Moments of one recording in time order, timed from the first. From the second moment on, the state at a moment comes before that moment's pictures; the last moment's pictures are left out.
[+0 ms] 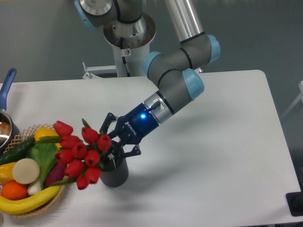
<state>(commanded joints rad) 2.54 -1.96 -1.85 -0.65 0.28 1.09</state>
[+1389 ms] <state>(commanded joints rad) 2.94 -1.87 -1.75 -0.66 0.54 1.01</state>
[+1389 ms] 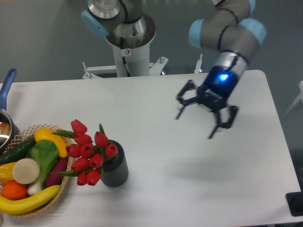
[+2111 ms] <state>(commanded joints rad) 2.88 -1.89 -1.71 -0.69 1.23 1.03</state>
